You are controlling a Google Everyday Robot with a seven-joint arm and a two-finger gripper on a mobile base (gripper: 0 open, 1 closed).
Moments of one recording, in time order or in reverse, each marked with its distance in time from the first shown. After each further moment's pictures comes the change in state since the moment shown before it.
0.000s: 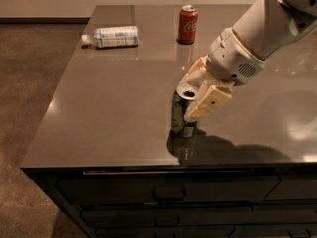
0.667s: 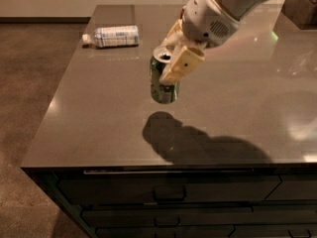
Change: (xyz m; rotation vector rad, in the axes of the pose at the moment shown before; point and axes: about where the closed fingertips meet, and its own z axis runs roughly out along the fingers) arm -0.064 -0.050 -0.019 0.073 -0.019 -0.021
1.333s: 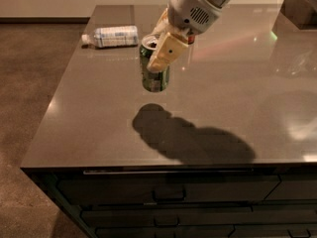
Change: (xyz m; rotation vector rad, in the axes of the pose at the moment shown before) arm -0.022 -0.036 0.008 0.042 0.013 0.039
